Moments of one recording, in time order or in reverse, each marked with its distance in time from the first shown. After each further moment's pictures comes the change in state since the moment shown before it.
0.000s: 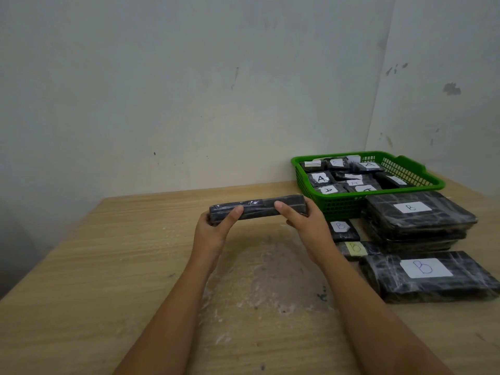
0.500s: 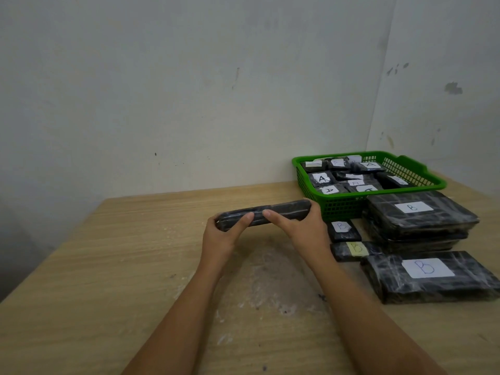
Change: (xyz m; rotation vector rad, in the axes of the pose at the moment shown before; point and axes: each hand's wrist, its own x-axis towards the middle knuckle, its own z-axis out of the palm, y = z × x) left_hand -0.011 -0.005 0.011 0.119 0.041 -0.034; right_hand -0.016 -0.015 0.011 -0.204 0.171 0.051
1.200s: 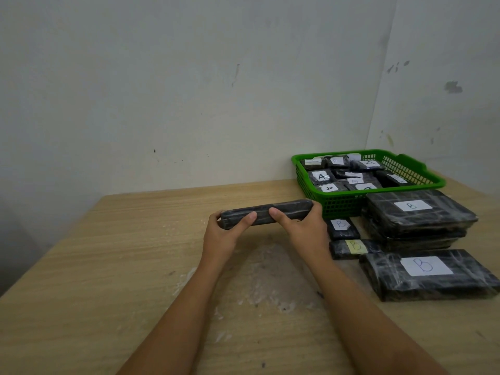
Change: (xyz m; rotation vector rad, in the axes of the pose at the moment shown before) left_hand -0.006 0.004 0.005 -0.005 -0.019 0.022; right_hand -0.002 0.005 0.003 -0.008 0.059 -0.016
